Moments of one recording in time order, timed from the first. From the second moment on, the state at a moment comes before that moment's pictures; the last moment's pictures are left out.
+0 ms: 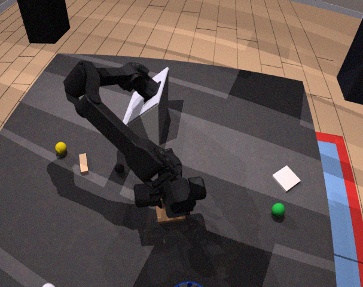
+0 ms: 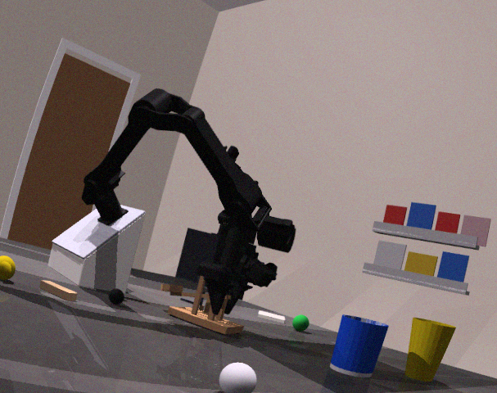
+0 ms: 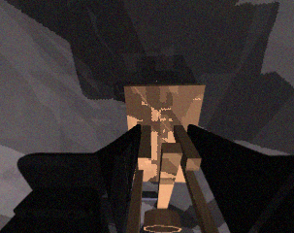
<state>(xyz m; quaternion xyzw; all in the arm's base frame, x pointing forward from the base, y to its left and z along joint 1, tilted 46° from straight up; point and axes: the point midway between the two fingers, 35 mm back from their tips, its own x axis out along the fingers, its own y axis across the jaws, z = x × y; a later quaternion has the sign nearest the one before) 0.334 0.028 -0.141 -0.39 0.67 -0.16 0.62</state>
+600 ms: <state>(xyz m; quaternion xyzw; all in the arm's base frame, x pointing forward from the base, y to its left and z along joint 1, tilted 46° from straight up) 0.328 0.065 -0.108 -0.39 0.67 -0.15 0.61</state>
